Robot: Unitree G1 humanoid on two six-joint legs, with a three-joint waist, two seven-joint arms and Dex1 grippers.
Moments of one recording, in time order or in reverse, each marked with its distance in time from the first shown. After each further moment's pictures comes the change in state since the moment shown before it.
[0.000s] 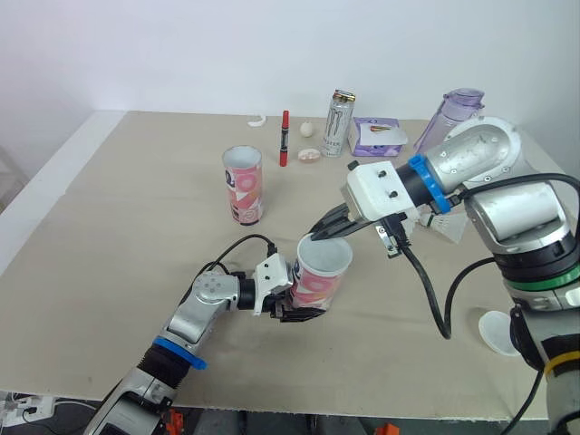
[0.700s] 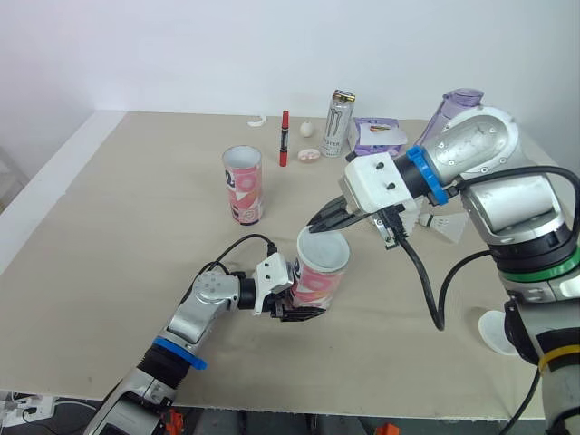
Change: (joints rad) left arm 0.001 0.000 0.000 -0.008 -0.001 0.018 0.008; right arm -0.052 0.010 0.000 0.039 -0.004 0.005 0.024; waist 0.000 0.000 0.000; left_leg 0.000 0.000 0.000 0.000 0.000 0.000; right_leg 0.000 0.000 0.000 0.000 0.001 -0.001
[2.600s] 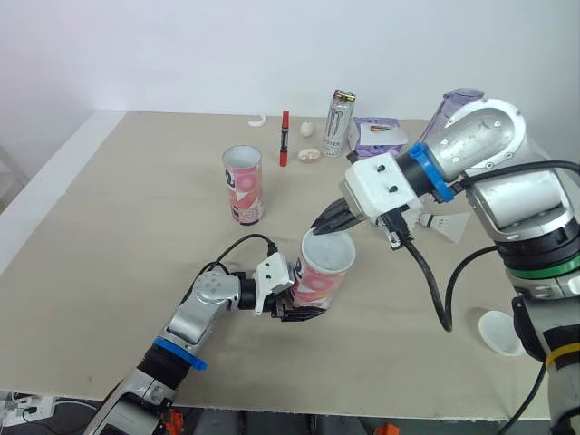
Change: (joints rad) left arm 0.004 -0.001 -0.002 -0.011 0.000 0.016 0.011; right arm -0.010 -0.027 0.034 -0.013 -0.021 -0.049 0.022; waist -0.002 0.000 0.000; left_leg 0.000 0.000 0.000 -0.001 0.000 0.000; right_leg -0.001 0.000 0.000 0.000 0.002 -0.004
